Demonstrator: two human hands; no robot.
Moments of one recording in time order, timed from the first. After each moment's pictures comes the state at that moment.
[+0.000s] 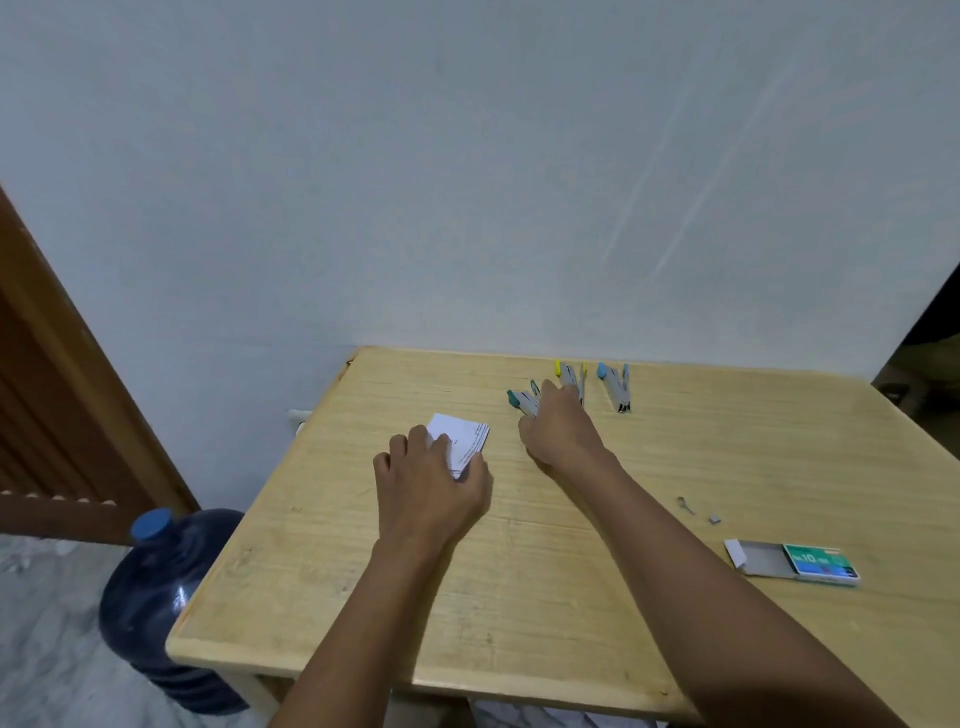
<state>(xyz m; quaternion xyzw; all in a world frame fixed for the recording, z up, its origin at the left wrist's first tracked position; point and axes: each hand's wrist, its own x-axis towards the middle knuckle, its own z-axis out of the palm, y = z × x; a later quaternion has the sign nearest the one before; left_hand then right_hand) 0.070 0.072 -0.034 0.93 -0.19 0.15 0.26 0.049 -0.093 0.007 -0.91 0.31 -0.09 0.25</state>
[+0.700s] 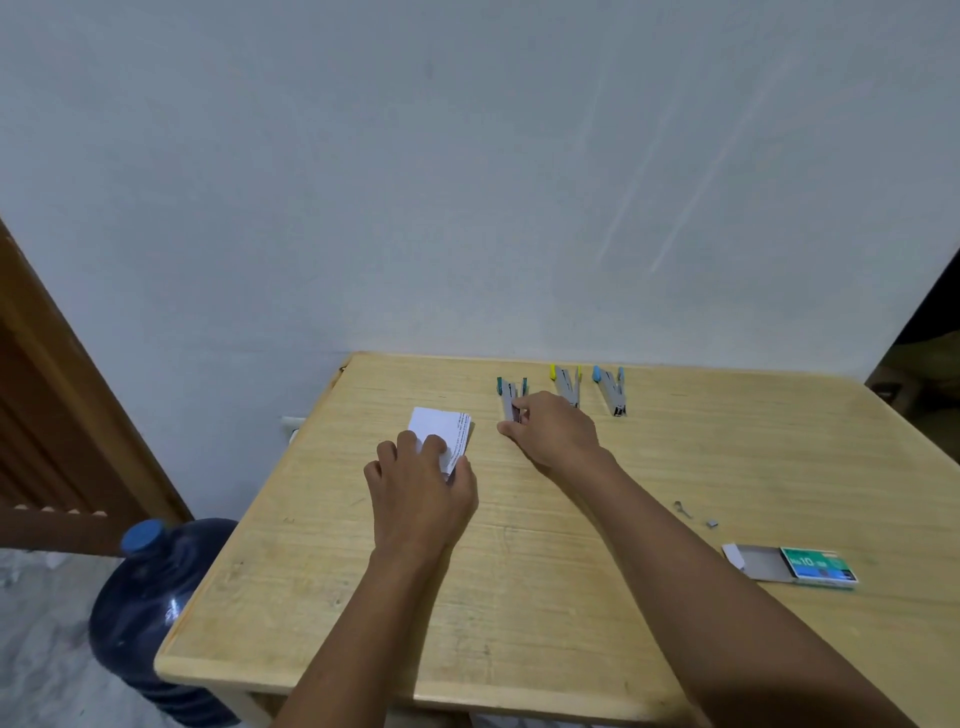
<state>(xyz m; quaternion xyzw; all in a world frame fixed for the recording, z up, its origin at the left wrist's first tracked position) 0.074 0.071 -0.035 0.93 -0.19 0.16 0.28 0.054 -0.101 0.007 -0.94 0.24 -0.08 0.22</state>
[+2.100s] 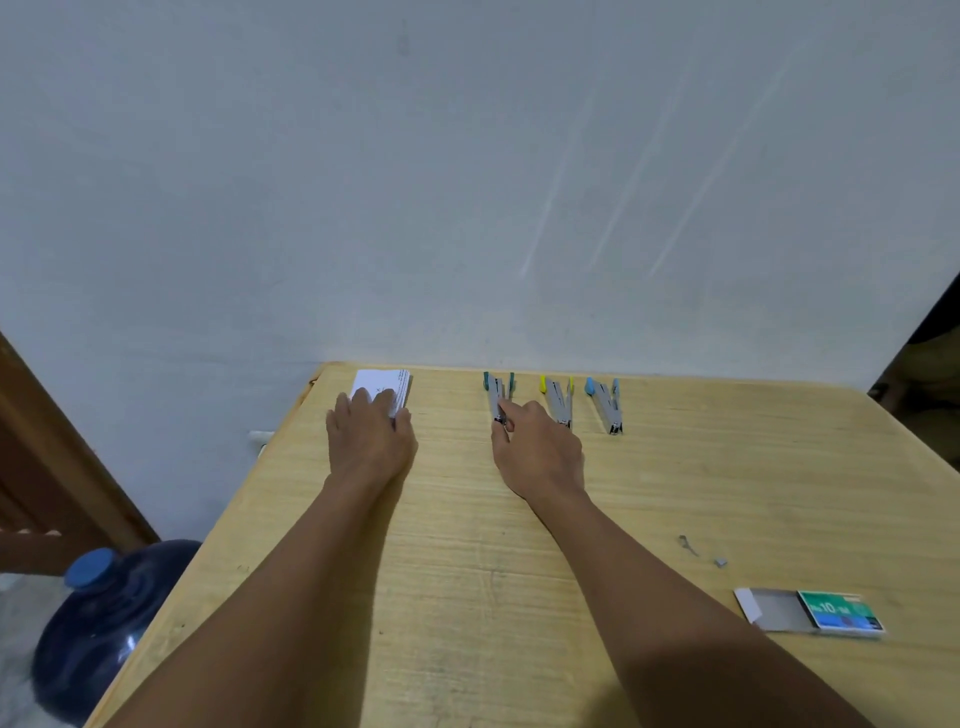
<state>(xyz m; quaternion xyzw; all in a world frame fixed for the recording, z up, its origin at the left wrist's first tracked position) 0.204 0.049 -0.037 0.95 -0.20 0.07 0.24 0.079 -0.109 -0.035 -0.92 0.29 -0.19 0.17</state>
